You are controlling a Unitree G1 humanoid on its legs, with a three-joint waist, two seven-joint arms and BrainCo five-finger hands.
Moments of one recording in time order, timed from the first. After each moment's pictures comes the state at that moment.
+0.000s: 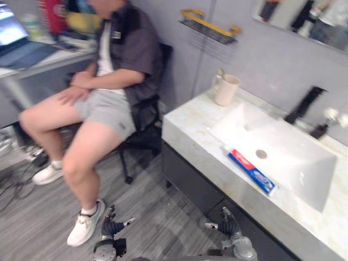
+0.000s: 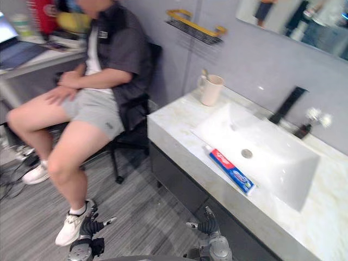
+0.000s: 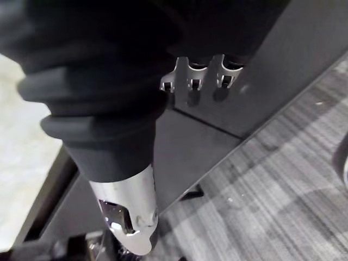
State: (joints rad) left arm 0.21 0.13 0.17 0.70 0.01 -0.20 0.11; right arm 0.15 0.01 -0.03 0.75 -0.13 -0.14 -0.06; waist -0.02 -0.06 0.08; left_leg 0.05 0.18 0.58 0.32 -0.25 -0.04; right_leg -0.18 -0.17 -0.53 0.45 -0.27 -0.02
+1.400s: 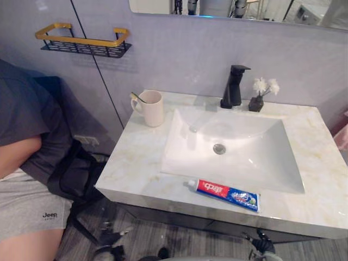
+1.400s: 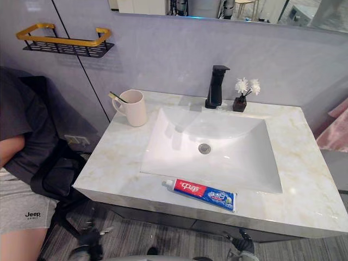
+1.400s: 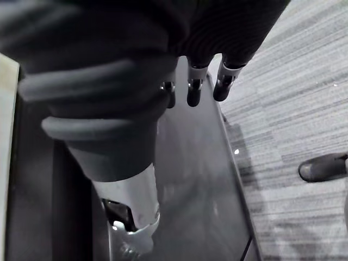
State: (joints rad) left arm 0.19 0.21 0.35 0.82 -0.08 -0.18 0.12; right arm 0.15 -0.11 -0.35 0.92 0.13 -0.11 -0.11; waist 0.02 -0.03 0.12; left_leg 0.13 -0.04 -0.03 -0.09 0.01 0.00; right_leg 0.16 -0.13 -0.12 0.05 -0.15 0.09
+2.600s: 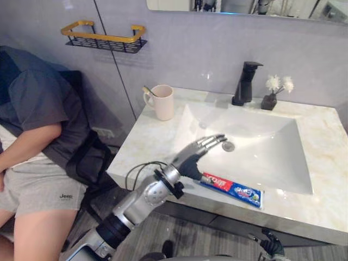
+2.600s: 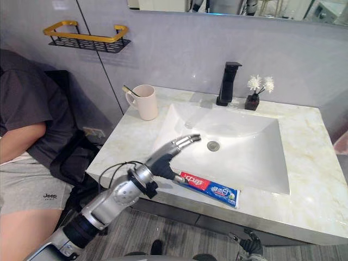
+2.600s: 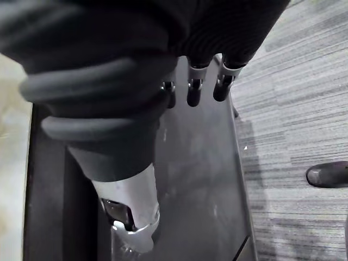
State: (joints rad) left arm -0.26 0.33 -0.66 0.02 0.46 -0.26 0.02; right arm 0.18 -0.13 -0.30 0.85 0.16 -0.13 -0.06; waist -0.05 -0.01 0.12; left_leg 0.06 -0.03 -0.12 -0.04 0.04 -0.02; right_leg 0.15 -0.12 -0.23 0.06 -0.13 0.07
